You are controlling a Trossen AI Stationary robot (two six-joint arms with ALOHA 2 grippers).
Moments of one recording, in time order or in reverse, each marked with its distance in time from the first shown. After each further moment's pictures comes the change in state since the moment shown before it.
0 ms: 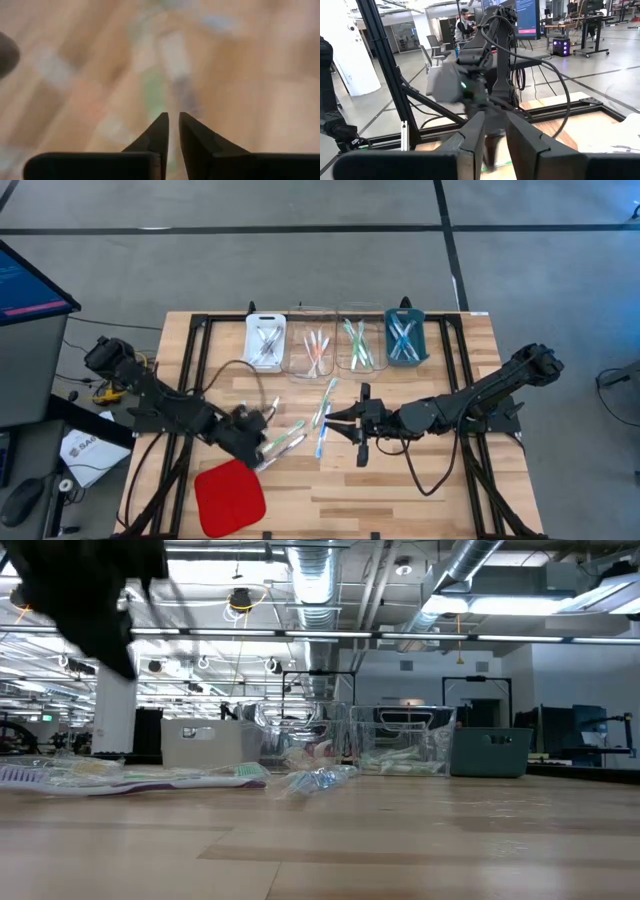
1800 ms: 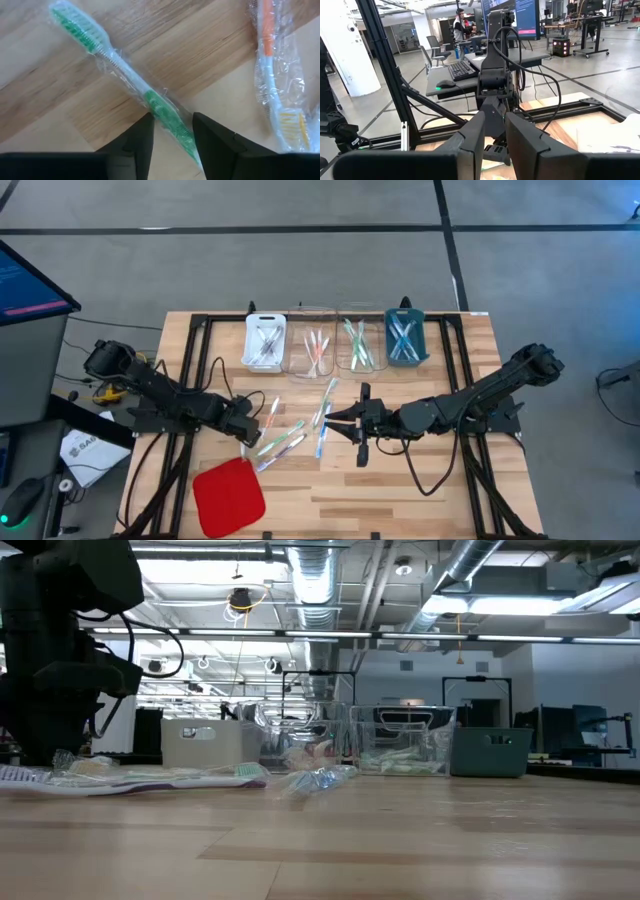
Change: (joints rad) left arm 0.206 0.055 -0.216 -0.125 0.233 -0.441; right arm 0.000 0.000 0.000 0.003 0.000 0.000
